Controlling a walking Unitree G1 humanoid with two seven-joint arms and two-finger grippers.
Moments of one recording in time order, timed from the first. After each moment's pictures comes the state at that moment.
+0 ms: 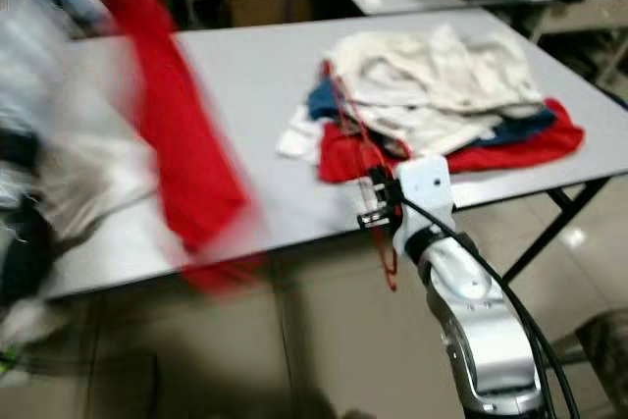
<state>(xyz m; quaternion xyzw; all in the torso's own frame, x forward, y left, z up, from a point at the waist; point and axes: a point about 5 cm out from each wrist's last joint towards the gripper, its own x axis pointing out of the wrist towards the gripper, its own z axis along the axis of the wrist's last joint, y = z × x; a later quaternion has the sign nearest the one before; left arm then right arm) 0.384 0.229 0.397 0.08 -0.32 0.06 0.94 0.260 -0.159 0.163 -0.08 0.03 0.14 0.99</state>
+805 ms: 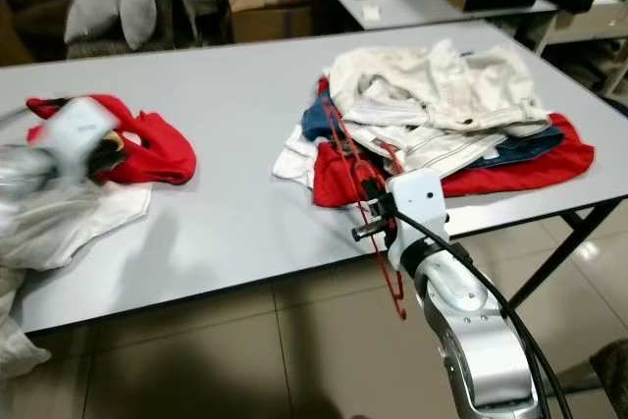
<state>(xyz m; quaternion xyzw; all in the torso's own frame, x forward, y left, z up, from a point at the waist) 0.337 0.286 0.190 0.31 0.22 -0.23 0.90 0.252 -0.153 0.154 -0.08 0.05 0.16 0.98</state>
